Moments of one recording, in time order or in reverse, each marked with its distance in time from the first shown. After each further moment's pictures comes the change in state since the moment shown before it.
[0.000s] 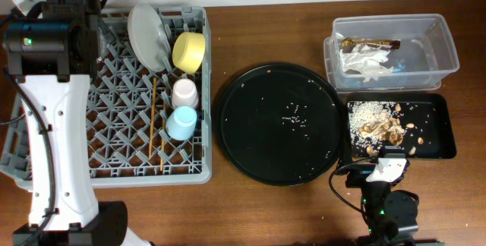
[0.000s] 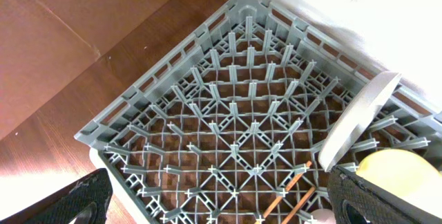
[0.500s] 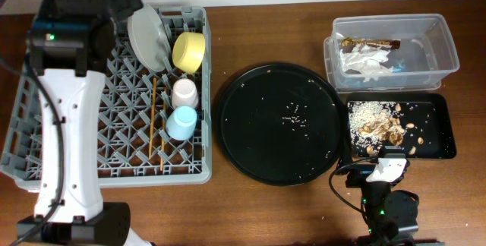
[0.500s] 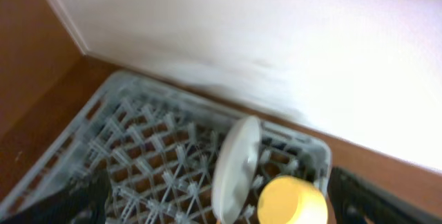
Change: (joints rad) left arm -0.054 0.000 -0.101 0.506 0.233 0.312; right arm 0.000 -0.001 0.000 0.000 0.000 0.000
